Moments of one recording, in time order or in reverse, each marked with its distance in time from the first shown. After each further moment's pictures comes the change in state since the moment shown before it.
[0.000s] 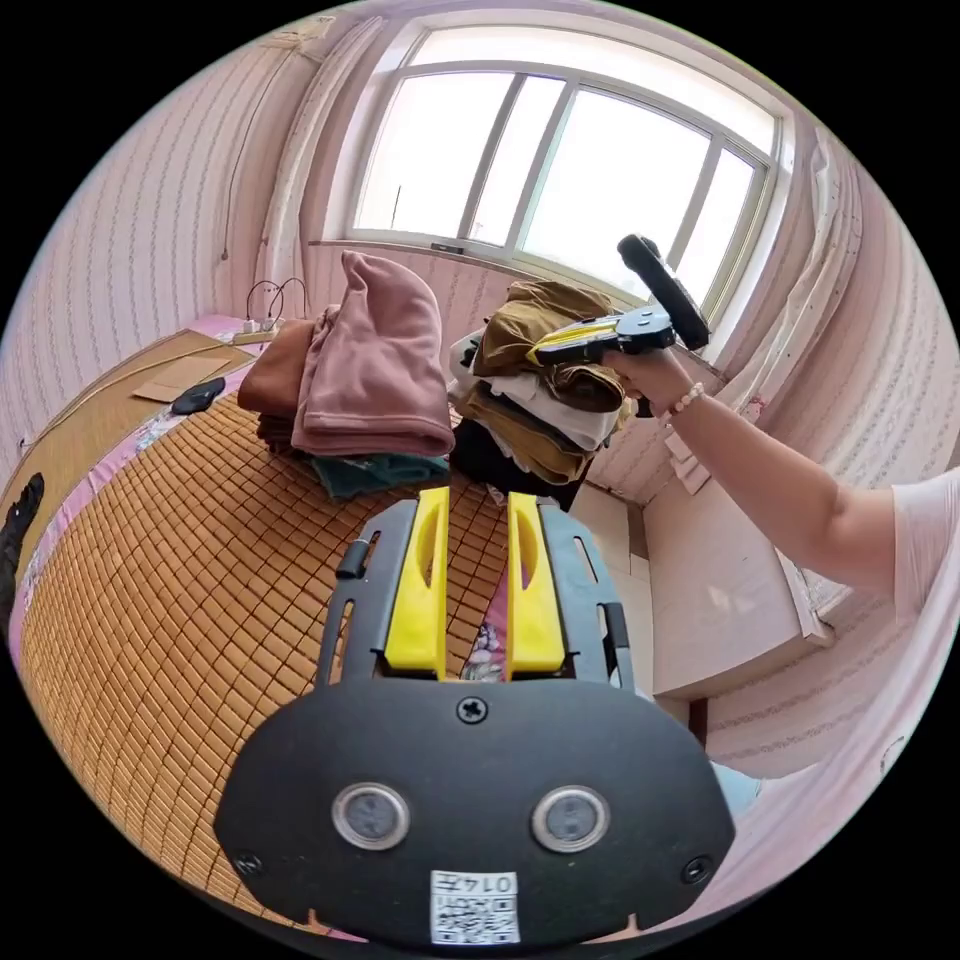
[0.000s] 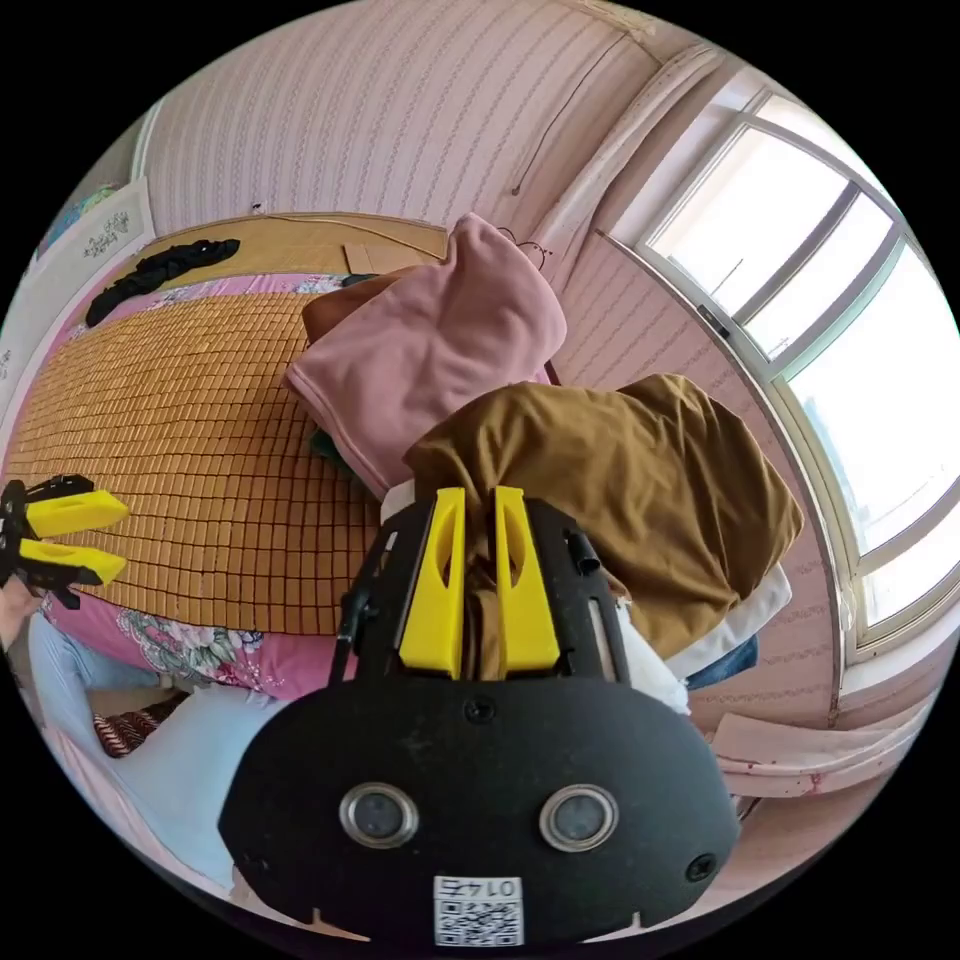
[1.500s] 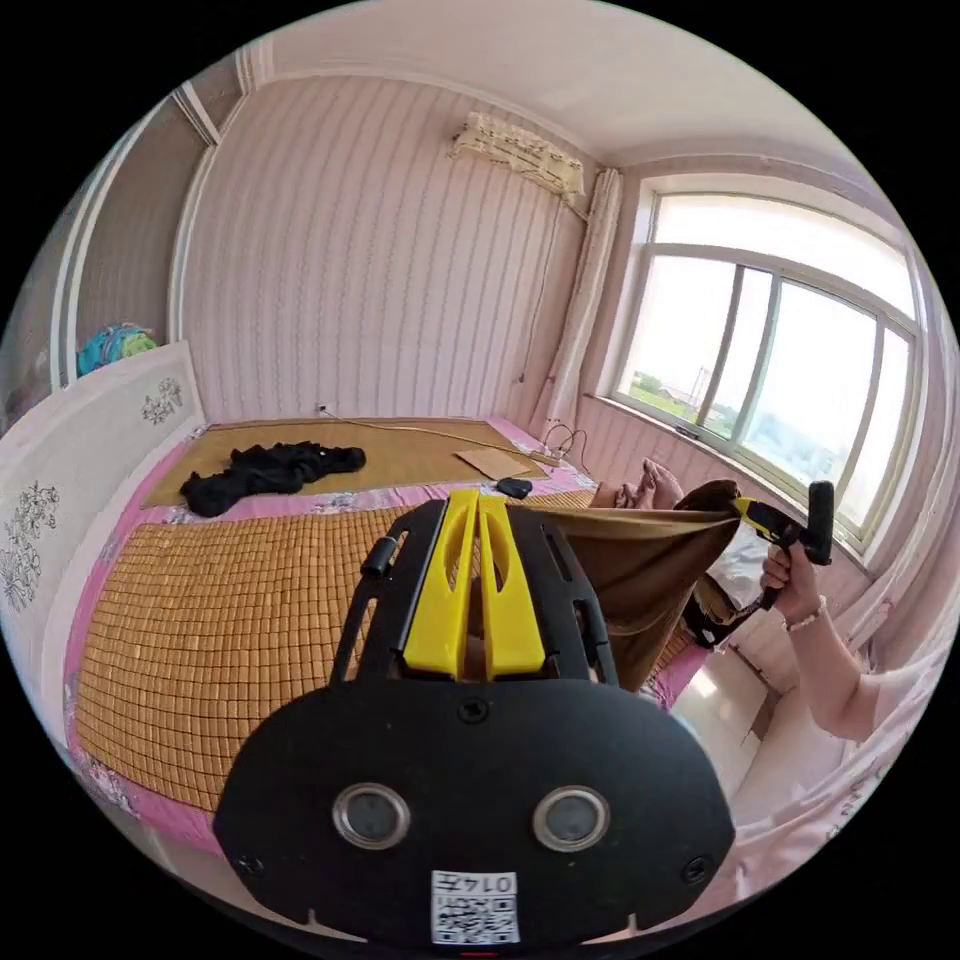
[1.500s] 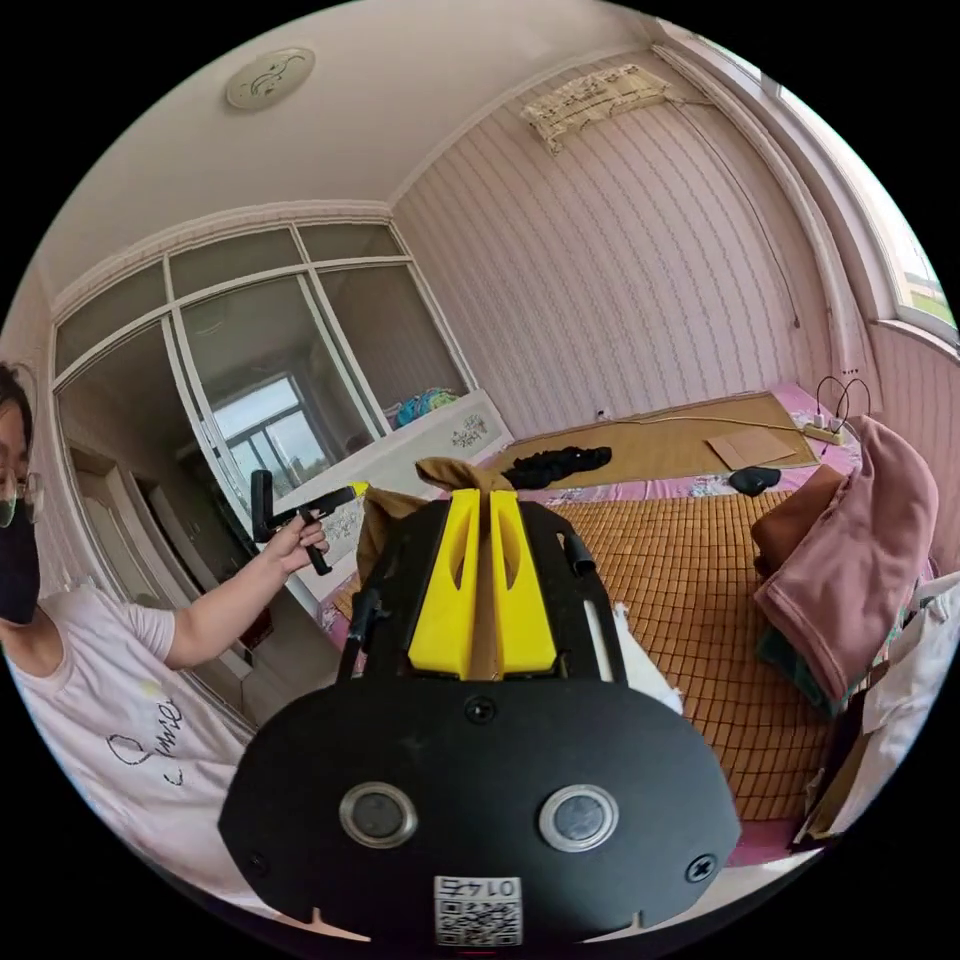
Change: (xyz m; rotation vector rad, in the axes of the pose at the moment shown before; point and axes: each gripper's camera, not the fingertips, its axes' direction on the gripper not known) left arm -0.083 0.133 -0.551 0.431 -0.700 -0.418; right arm -0.159 -0.034 -0.043 0.551 -1.117 -0.026
